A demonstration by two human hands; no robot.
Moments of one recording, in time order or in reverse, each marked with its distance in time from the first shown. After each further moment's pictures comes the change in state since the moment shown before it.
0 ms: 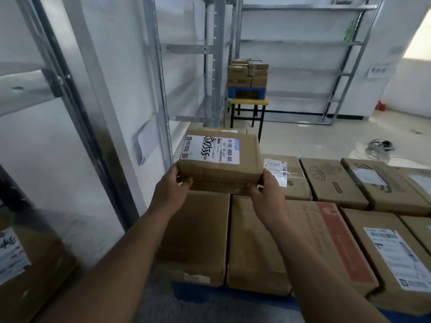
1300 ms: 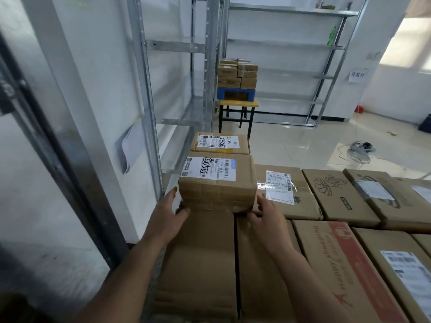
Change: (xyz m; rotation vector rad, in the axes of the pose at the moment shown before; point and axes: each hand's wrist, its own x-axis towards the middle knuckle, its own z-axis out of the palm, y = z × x) left_hand 0.050 -0.064 0.020 0.030 -0.138 -0.064; right_hand 0.025 0.032 0.035 -0.320 -0.066 0.174
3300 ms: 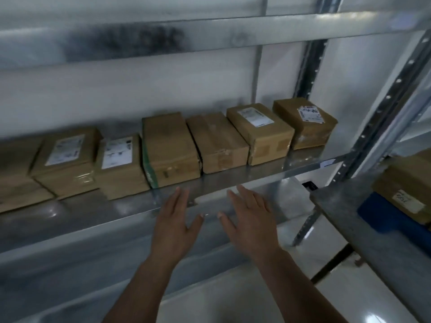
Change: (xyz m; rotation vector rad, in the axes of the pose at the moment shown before) left_hand -0.712 -0.050 -0.085 0.473 0.850 -0.633; right_hand -0.567 -0.073 0.025 -0.079 -0.500 -1.310
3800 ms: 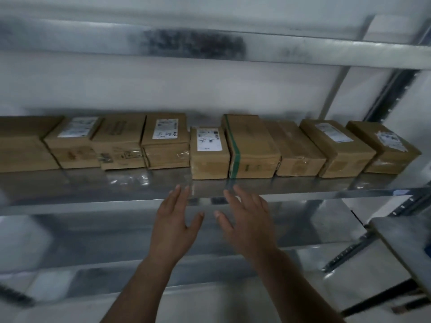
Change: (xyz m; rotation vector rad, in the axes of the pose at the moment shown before) left_hand -0.077 -0.140 -0.116 0.037 0.195 -0.130; right_hand -0.022 -0.195 0.025 -0.005 -0.037 -0.240
